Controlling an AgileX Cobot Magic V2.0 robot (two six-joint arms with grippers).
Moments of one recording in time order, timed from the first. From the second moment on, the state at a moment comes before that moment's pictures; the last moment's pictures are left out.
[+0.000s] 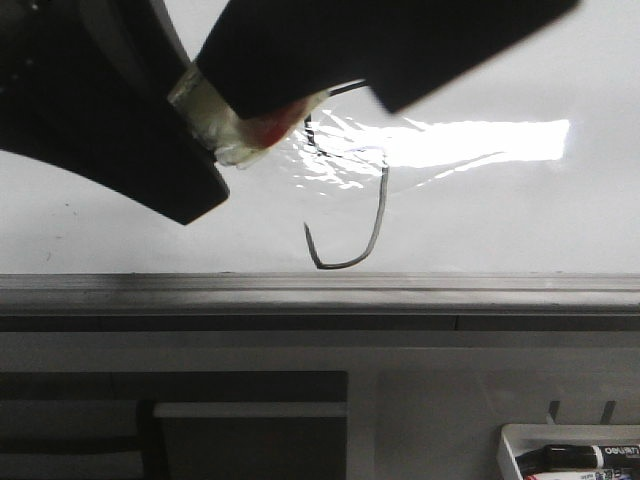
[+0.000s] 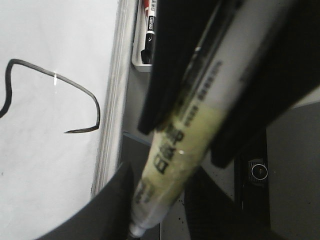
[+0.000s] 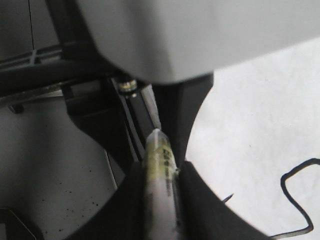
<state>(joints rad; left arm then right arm) -0.82 1.21 -0.94 -0.38 0.77 0.96 1.13 1.10 -0.79 -0.60 0.33 0.24</state>
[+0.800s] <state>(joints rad) -0.82 1.23 -0.94 -0.41 0.85 0.95 1.11 1.10 -0.70 -0.60 0.23 0.26</state>
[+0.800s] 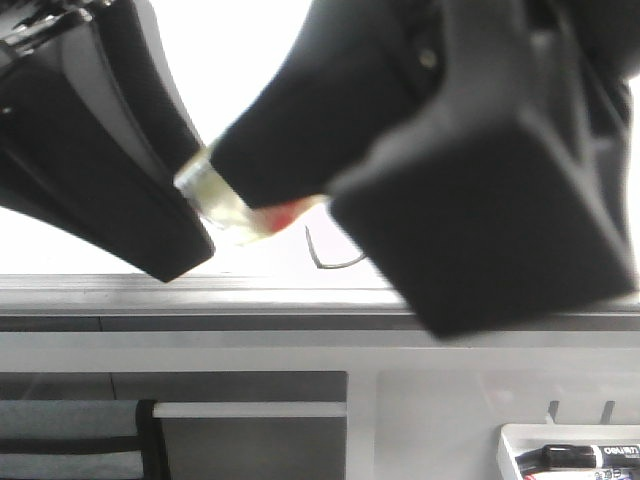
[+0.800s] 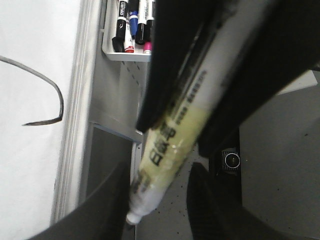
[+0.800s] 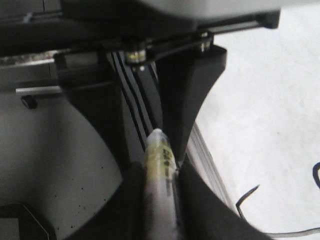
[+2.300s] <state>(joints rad) -0.79 1.23 -0.94 -0.39 0.75 0.87 1.06 1.09 -0.85 -0.70 0.30 0.26</state>
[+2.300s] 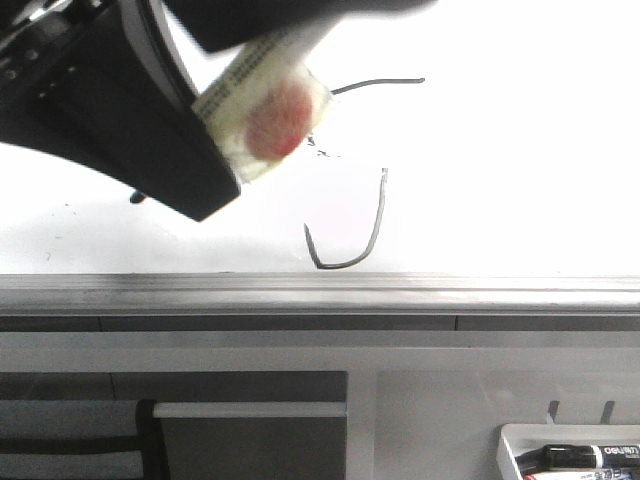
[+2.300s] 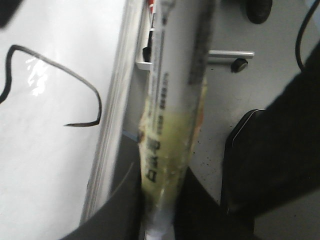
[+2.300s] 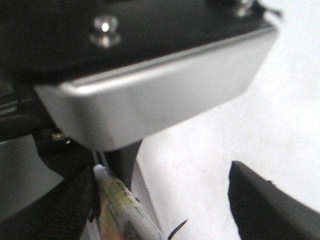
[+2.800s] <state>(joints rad) -0.63 1.23 -0.93 -0.52 0.60 0.62 0.93 0.87 -0.92 -0.74 0.45 0.33</state>
